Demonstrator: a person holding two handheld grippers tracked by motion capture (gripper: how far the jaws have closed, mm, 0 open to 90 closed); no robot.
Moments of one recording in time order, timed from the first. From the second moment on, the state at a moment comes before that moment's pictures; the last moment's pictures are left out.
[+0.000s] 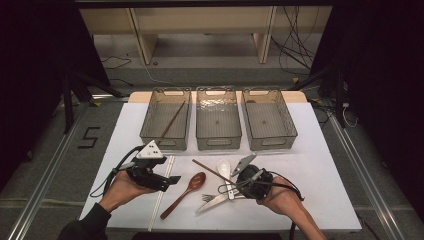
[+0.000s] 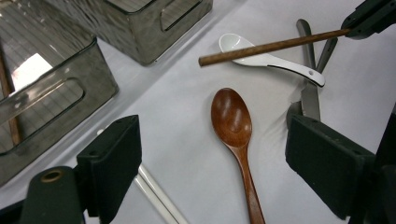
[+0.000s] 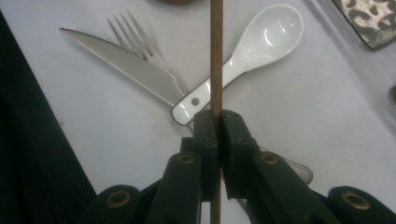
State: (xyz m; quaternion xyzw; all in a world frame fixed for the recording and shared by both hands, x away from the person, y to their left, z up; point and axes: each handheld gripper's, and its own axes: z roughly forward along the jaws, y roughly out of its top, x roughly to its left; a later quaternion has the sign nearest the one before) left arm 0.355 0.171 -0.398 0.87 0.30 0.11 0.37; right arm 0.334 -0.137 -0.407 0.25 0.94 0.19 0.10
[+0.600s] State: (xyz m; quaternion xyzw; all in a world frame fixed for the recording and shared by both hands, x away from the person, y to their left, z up) left arm 0.356 0.134 -0.401 0.92 0.22 0.09 0.32; right arm 0.320 -0.119 -0.406 0.18 0.96 0.18 0.09
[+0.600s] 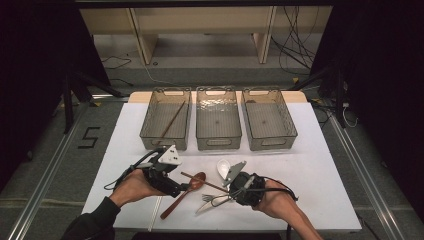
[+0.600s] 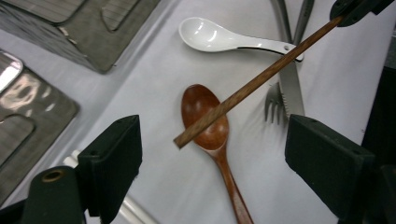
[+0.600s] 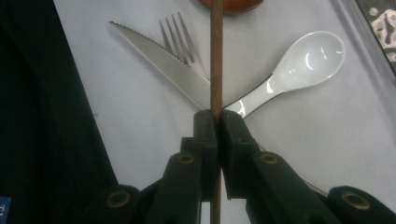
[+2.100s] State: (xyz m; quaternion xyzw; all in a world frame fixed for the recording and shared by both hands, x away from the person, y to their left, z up) left arm 0.344 0.109 -0.417 0.97 0.10 0.00 0.22; right arm 0.309 -0.111 -0.404 0.10 0.97 0.19 0.10
